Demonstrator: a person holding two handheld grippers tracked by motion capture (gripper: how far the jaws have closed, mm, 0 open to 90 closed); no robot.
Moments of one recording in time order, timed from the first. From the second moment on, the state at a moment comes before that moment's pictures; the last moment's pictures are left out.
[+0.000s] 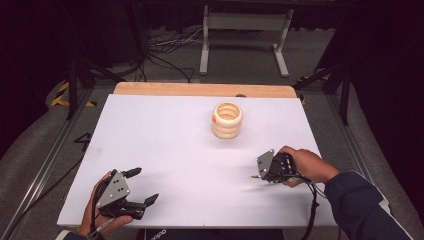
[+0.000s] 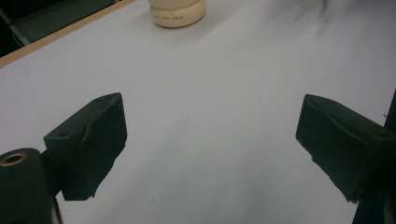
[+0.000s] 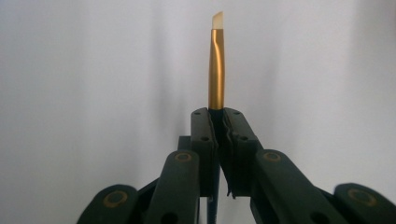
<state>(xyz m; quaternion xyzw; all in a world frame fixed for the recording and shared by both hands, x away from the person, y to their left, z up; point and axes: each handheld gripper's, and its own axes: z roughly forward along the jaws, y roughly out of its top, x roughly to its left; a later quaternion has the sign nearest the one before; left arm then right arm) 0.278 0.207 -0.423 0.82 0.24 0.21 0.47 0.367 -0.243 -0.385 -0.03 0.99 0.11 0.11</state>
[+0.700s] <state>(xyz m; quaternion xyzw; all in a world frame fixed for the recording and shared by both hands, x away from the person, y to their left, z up) 0.279 0.213 -0.422 0.81 0.25 0.21 0.48 0.374 -0.279 -0.329 0.15 0.87 0.41 0.25</state>
